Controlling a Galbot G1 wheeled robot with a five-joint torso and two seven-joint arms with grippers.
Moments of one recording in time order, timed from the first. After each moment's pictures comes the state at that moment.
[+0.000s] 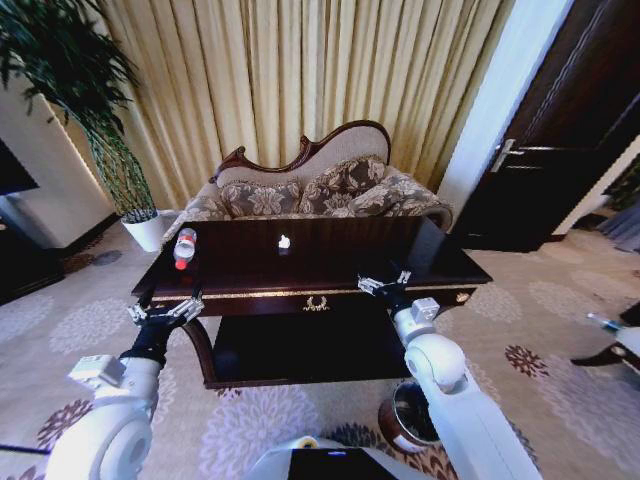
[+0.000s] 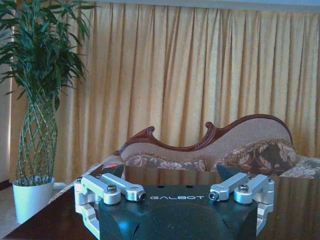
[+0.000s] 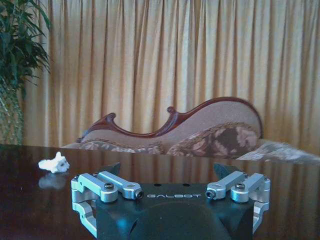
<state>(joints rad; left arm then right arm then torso) 1.75 -1.22 -0.83 -2.50 -0.52 0.24 -0.18 -1.28 1.20 0.42 2.16 0.33 -0.33 0.11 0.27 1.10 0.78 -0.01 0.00</state>
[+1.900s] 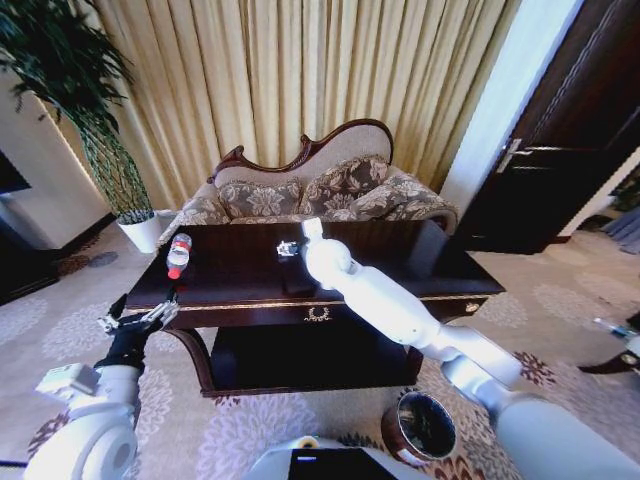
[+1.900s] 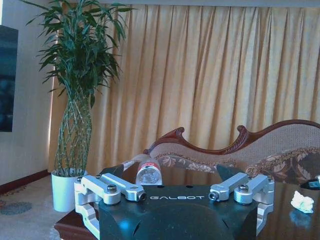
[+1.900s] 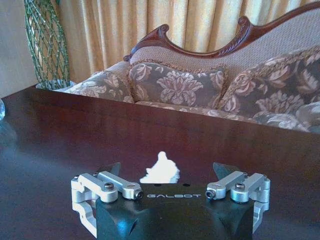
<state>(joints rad) 1.77 -1.31 -0.93 -2.50 -0.55 0.25 -0.20 -0.25 1.33 -0.37 1.61 1.19 -0.74 0.84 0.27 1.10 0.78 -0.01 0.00</state>
